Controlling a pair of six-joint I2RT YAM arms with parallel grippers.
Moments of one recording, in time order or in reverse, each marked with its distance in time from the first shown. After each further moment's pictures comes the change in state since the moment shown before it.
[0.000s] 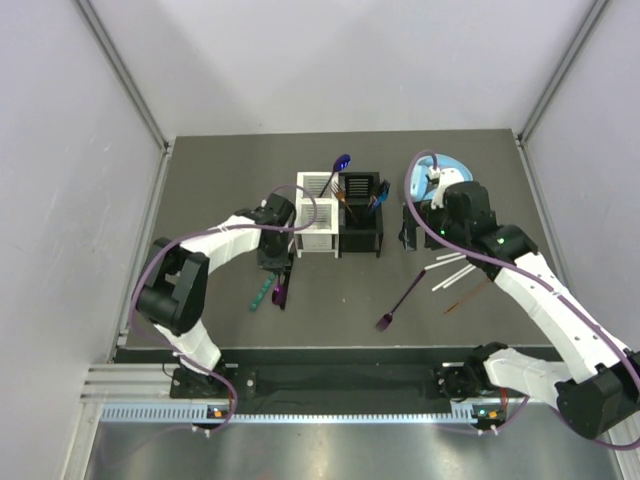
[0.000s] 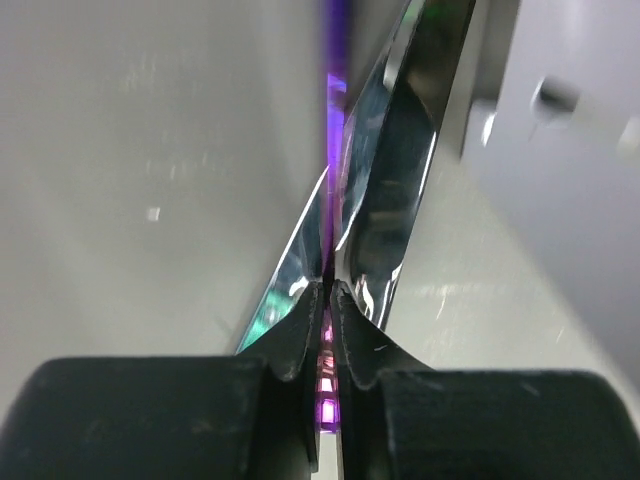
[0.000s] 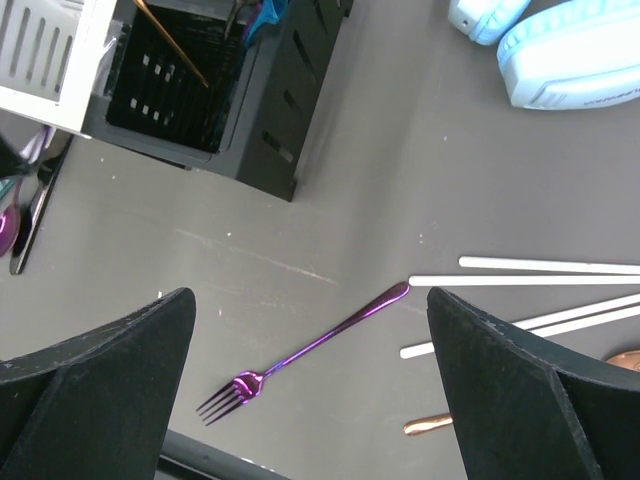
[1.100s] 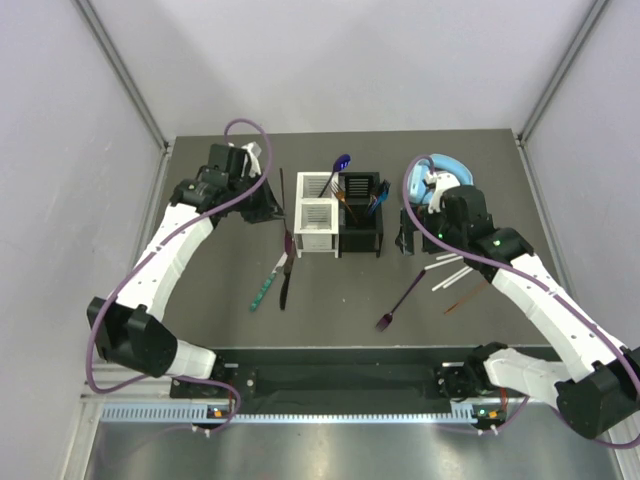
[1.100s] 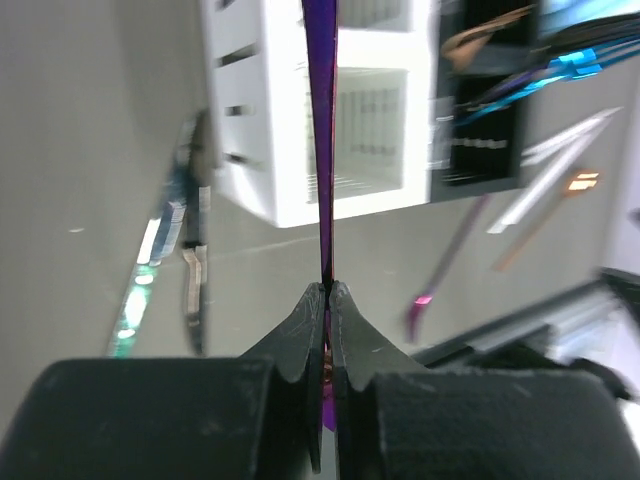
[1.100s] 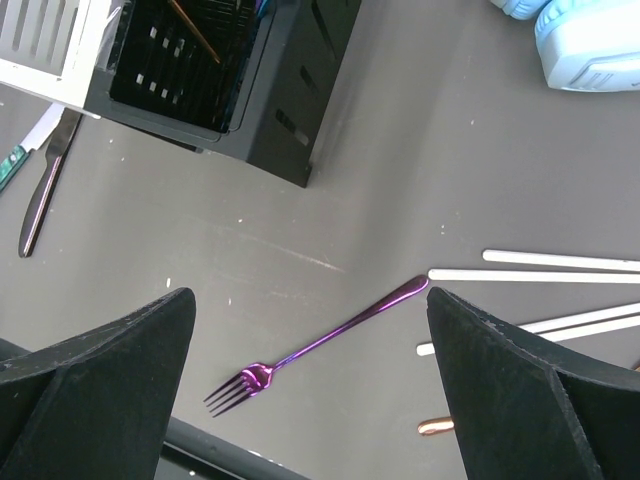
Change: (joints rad) left arm 0.143 -0.307 0.299 -0.161 0.334 -0.091; right arm -0.001 0.000 -0.051 0.027 -0.047 0.011
